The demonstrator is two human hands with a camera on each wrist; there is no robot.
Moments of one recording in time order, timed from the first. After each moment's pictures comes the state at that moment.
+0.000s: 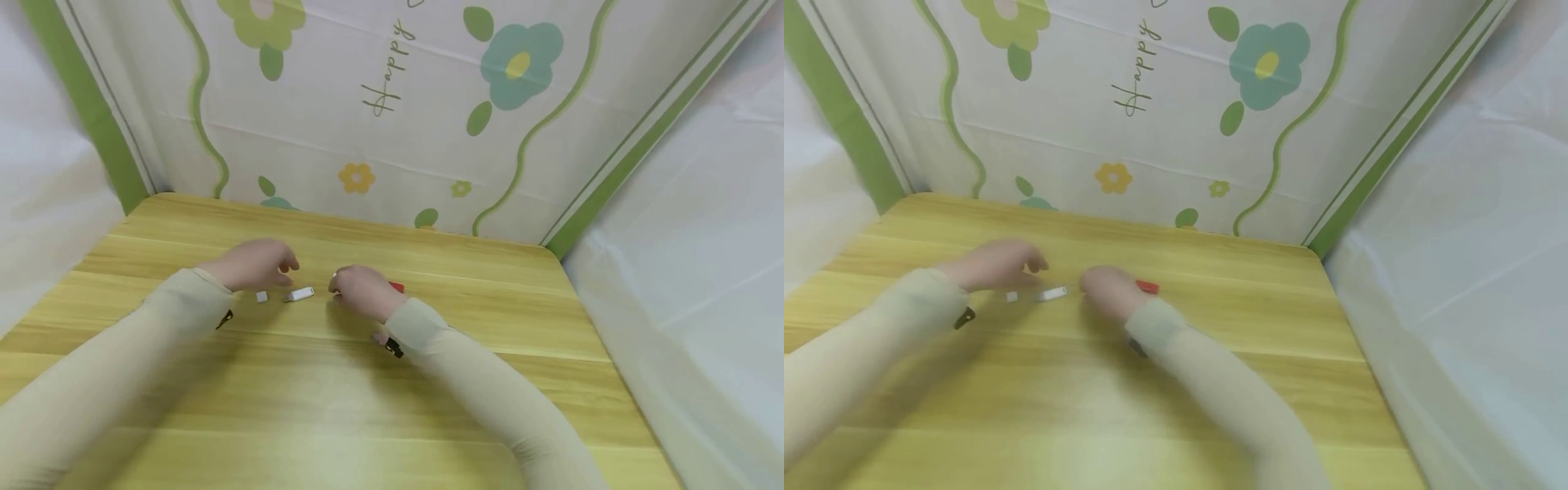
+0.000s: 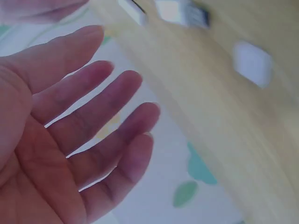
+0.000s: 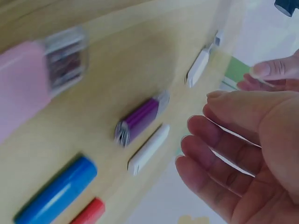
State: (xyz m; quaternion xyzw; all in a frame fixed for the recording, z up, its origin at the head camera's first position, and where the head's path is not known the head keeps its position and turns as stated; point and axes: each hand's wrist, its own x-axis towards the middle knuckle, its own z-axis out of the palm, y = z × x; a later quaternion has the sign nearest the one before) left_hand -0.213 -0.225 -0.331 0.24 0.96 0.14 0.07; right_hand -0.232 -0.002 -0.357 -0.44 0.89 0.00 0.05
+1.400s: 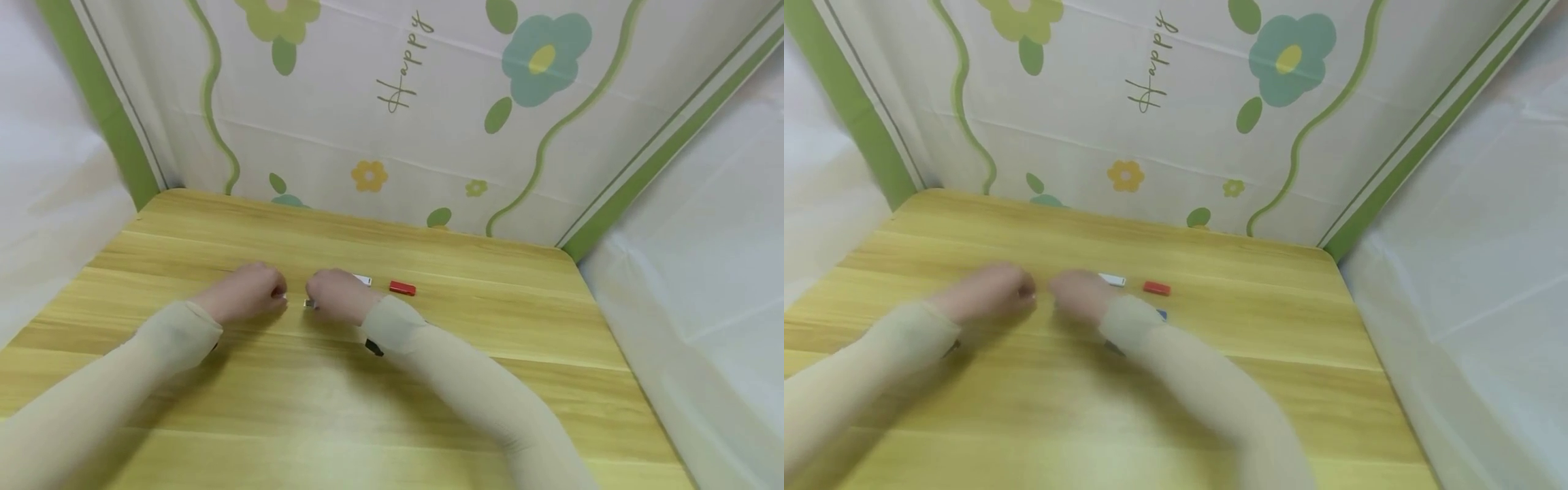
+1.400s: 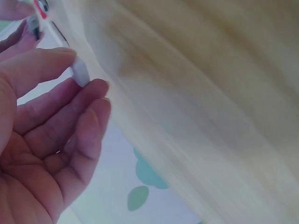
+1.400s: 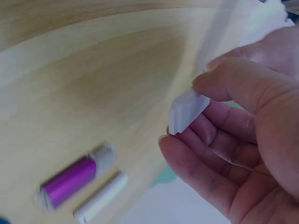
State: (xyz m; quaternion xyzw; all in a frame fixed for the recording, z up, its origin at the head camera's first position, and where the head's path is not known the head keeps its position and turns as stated) left_hand -0.197 -0.254 -0.379 0.26 0.95 0.17 0.02; right_hand -0.226 -0.054 -0.349 -0.48 0.87 0.01 0.12
